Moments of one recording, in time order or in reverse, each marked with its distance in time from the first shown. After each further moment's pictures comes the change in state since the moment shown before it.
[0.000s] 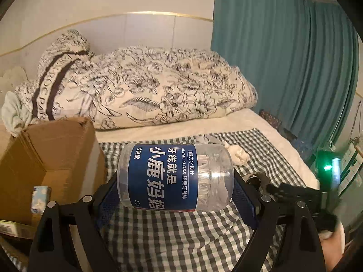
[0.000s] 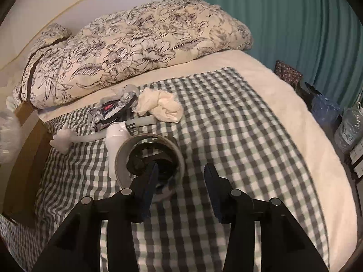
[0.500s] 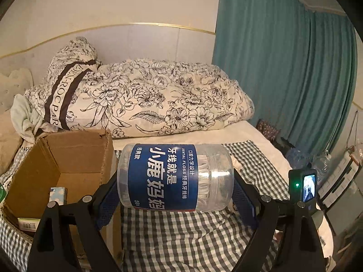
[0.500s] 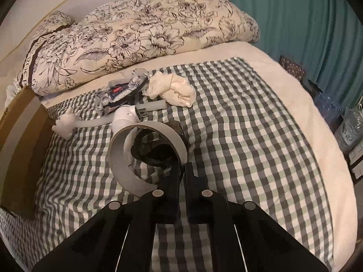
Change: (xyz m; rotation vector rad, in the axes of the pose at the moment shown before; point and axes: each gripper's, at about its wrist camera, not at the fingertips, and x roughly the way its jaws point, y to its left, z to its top) left arm -0.061 0.013 0.013 -0.024 -0.042 -0.008; right arm -0.011 0.018 -0.013 -0.024 0.036 -0.011
